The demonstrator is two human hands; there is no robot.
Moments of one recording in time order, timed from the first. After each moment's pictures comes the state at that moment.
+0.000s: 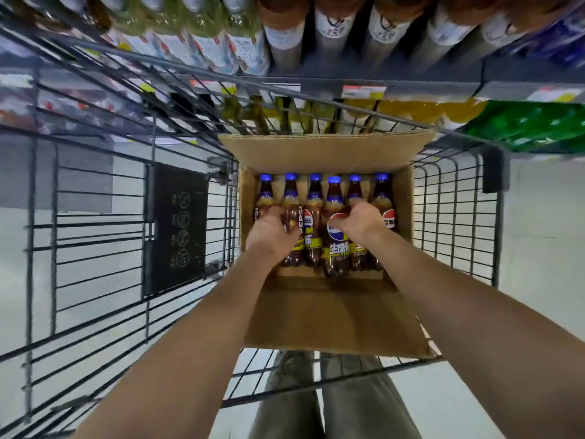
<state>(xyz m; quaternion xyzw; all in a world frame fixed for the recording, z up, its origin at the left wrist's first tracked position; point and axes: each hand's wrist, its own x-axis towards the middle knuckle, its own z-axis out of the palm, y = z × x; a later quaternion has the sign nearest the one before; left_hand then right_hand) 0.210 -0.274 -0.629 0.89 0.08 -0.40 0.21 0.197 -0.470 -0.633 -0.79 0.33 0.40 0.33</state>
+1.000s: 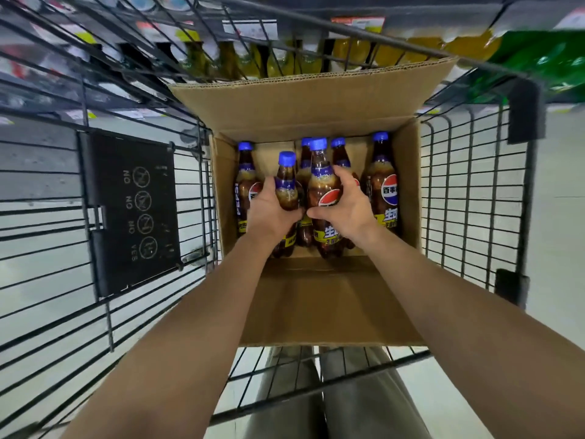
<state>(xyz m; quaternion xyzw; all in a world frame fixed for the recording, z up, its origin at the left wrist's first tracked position) 0.192 -0.290 -0.699 0.88 0.08 -0.36 0.30 0.148 -0.456 -0.675 -0.75 0.32 0.24 0.53</state>
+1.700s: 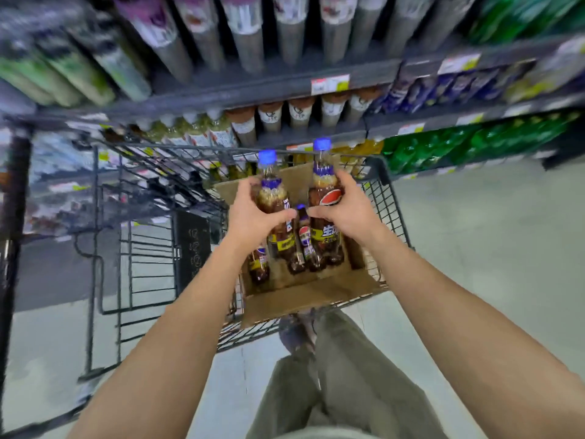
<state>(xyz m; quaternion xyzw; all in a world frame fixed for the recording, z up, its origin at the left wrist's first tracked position) 0.190 -0.276 -0.418 0.85 -0.05 -0.22 0.47 0.109 -0.470 -0.406 -0.78 0.30 0.04 0.55</state>
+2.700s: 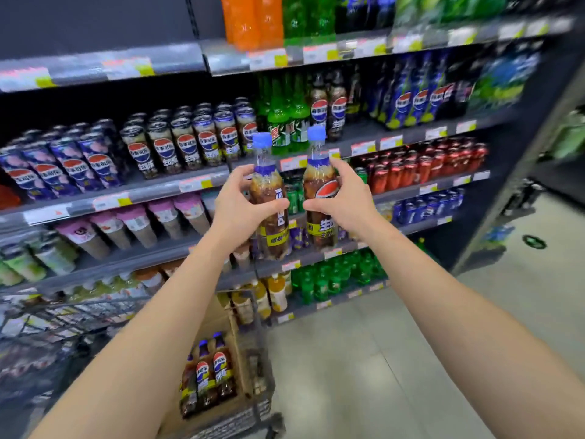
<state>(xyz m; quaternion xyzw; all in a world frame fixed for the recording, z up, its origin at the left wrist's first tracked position) 0.035 -0.630 -0.105 0.79 -0.29 -0.01 0.54 -0.083 -0.818 -0.096 -0.83 0.20 -0.23 0.46</state>
